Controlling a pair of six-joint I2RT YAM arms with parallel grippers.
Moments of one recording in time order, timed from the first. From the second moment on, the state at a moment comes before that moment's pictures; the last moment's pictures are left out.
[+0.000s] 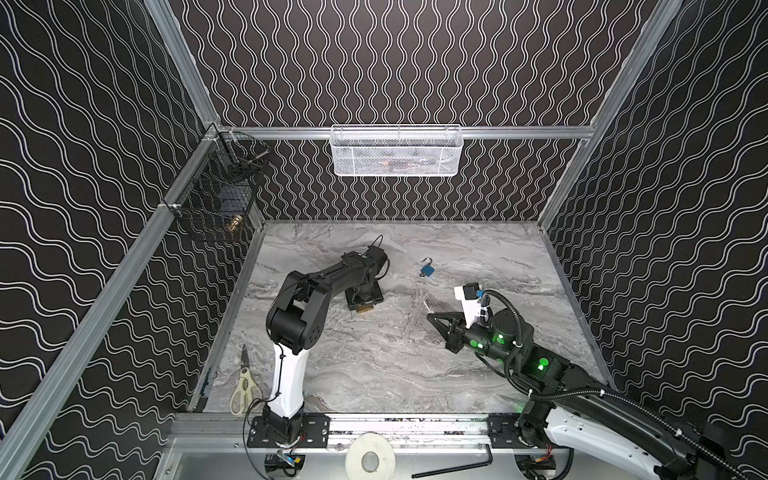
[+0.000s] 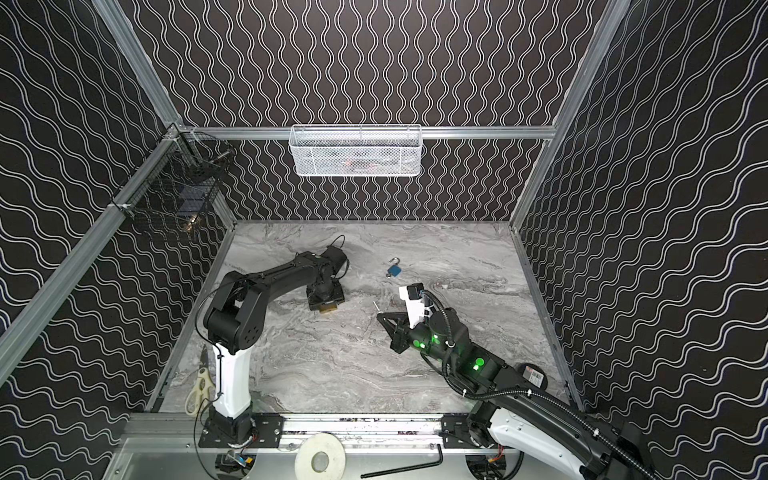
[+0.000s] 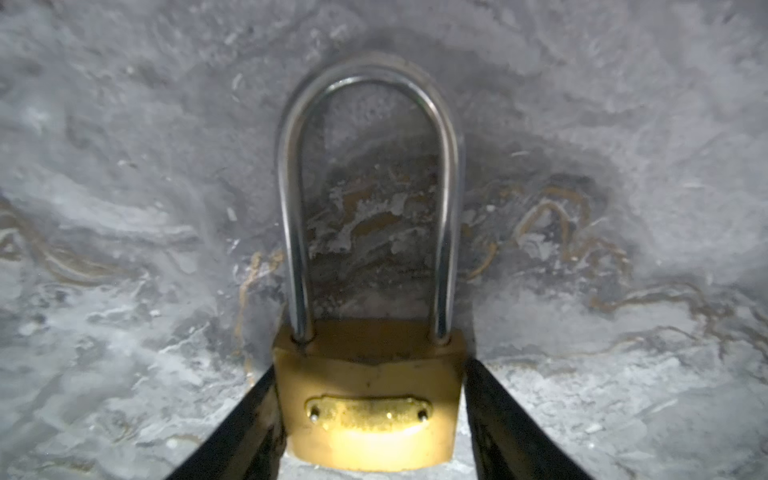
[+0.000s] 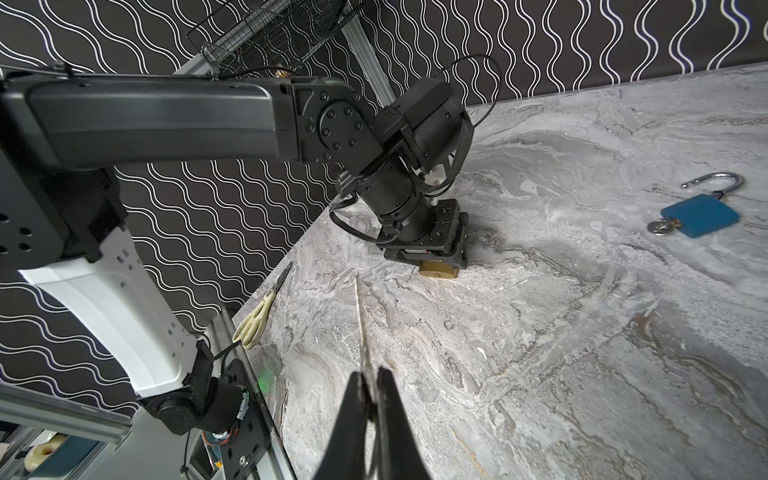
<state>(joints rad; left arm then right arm) -0.49 2.07 1.49 -0.88 -0.09 -0.78 0.85 0.80 0.54 0.04 -0.12 0.52</state>
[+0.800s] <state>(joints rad) -0.47 2.18 1.59 -1.02 -0.04 -0.75 0.85 0.72 0.51 0.04 -0.13 0.53</state>
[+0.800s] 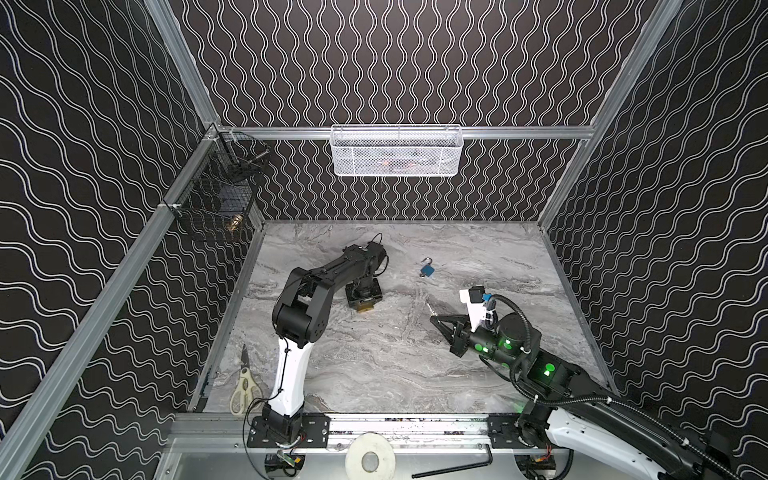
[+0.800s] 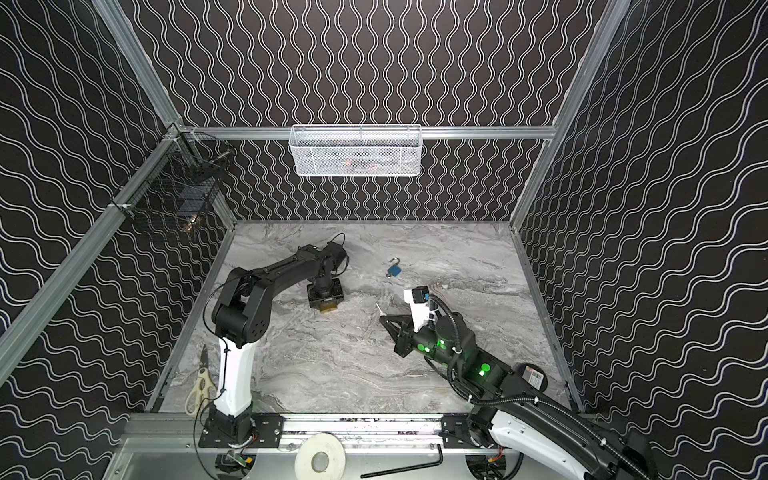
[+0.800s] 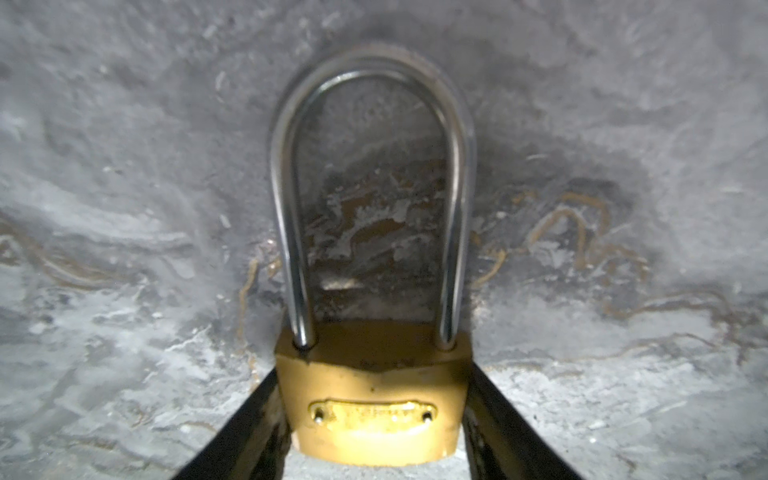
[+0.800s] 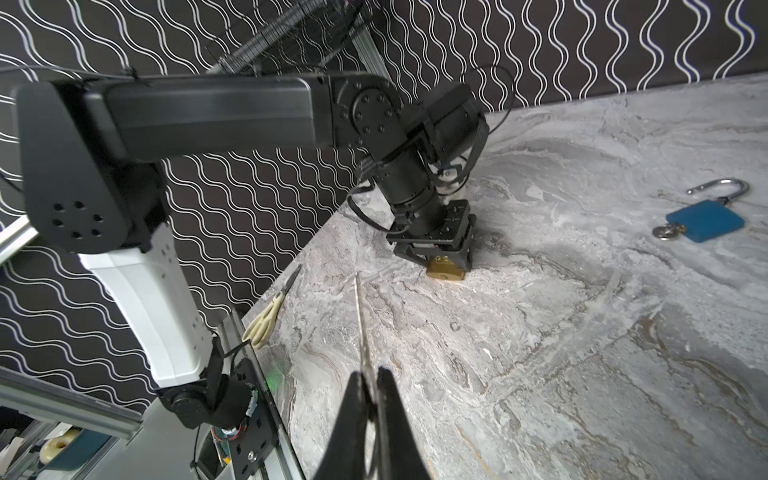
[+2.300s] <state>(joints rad) -0.49 2.07 1.42 -0.88 -0.06 -0.75 0.85 0.71 0.51 -0.01 -0.12 0.50</state>
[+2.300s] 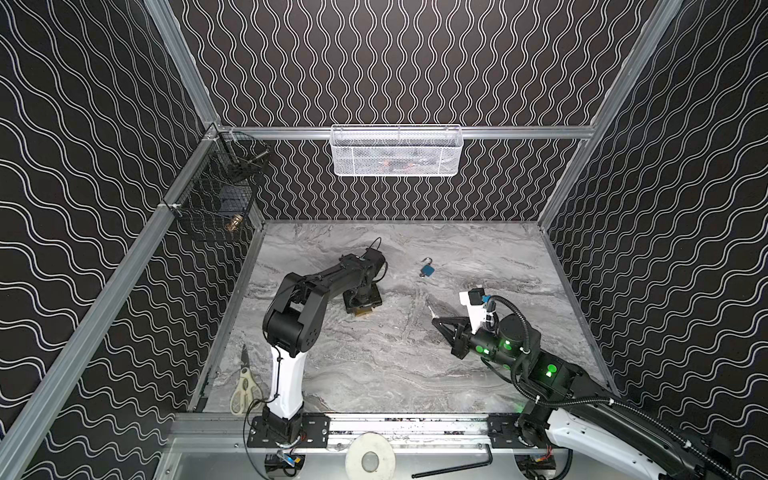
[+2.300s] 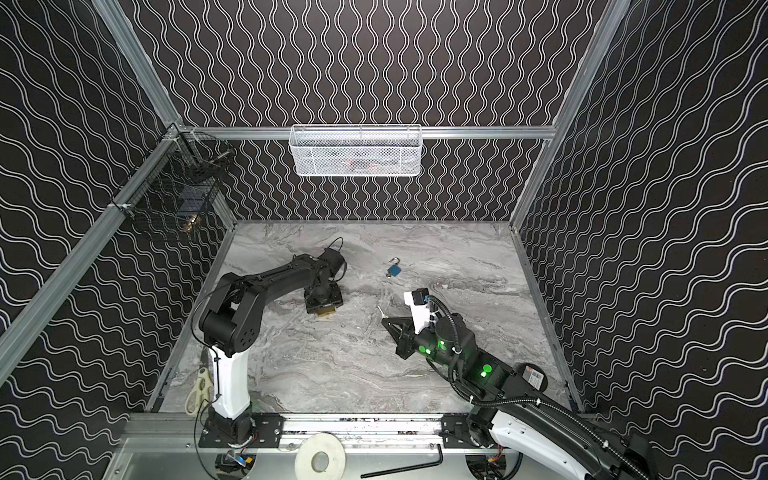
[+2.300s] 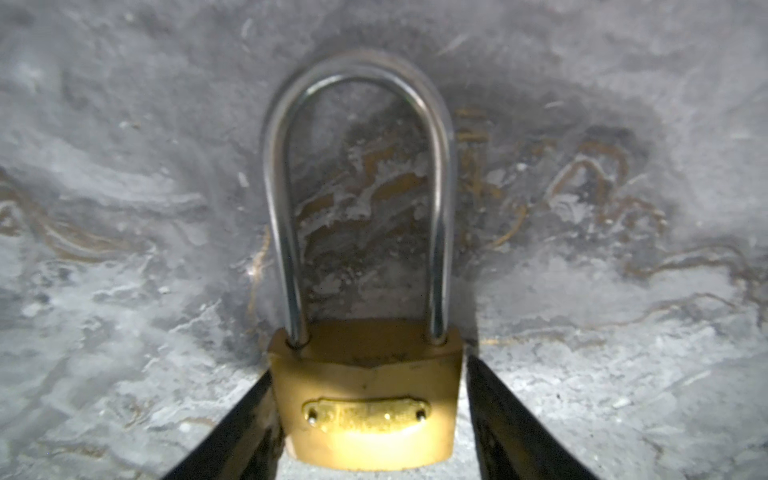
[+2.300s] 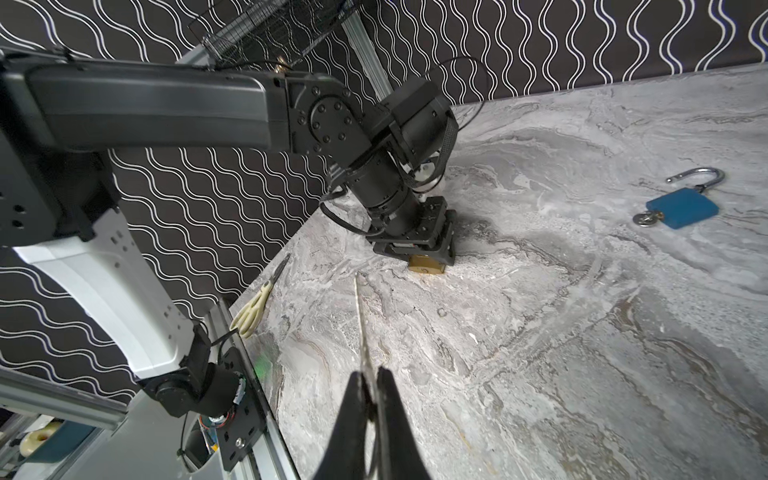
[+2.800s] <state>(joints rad) -0.49 2.08 1.45 -0.91 -0.06 -0.74 0.85 0.71 0.51 -0.01 -0.12 0.50</state>
